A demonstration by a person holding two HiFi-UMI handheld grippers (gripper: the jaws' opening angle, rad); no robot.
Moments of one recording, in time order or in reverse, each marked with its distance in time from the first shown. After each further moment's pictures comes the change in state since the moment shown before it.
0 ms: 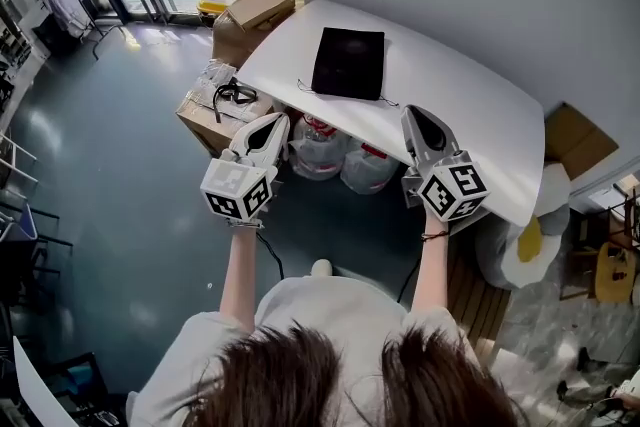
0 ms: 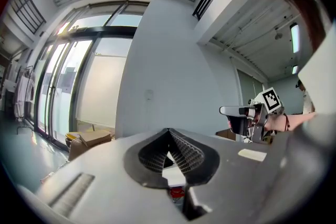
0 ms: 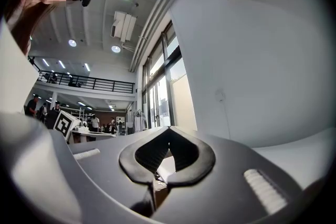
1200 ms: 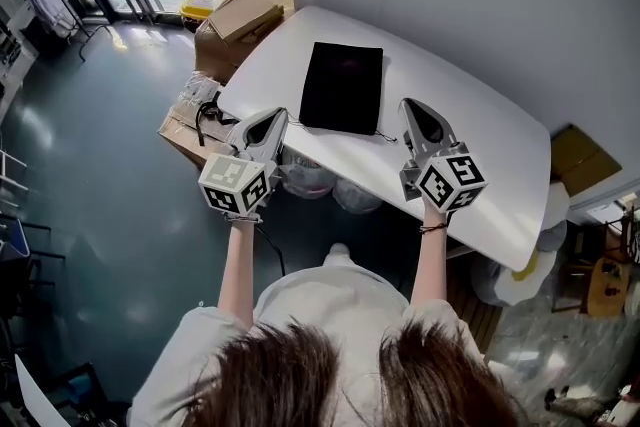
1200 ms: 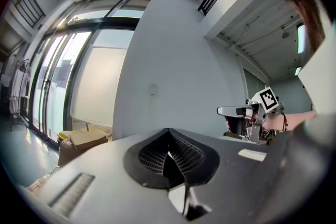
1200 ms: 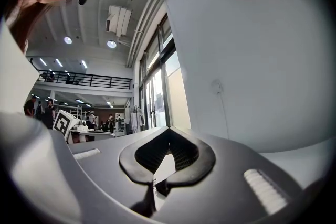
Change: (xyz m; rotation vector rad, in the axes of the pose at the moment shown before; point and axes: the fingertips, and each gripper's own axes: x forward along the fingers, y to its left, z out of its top) left arm 0.143 0.073 -0.008 -0.004 0.006 -0.008; right arm 0.125 -0.108 -0.019 0.006 0.054 -0.008
